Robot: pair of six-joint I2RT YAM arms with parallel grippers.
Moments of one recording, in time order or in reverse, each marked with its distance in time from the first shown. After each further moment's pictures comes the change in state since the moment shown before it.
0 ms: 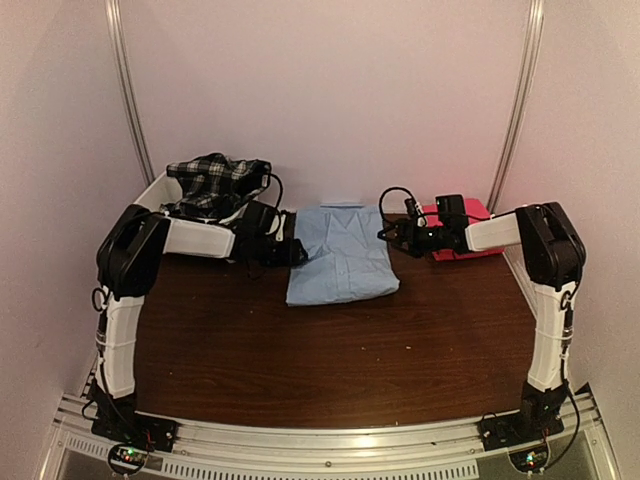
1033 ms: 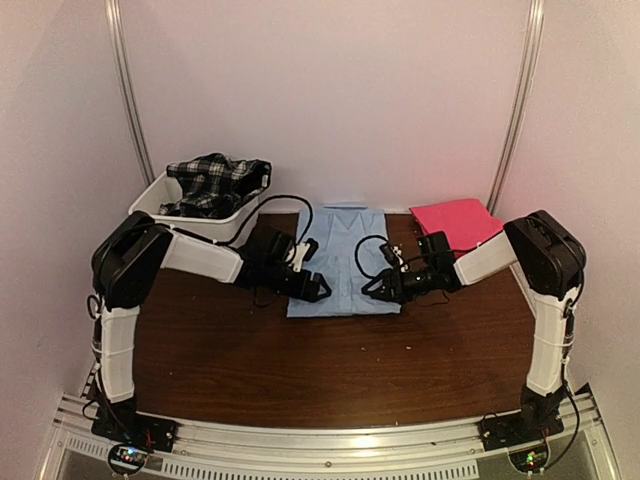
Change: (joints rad) left arm -0.146 -0.093 -0.211 0.061 0.132 0.095; right arm 0.161 -0.071 -0.309 0.053 -0.115 -0.074
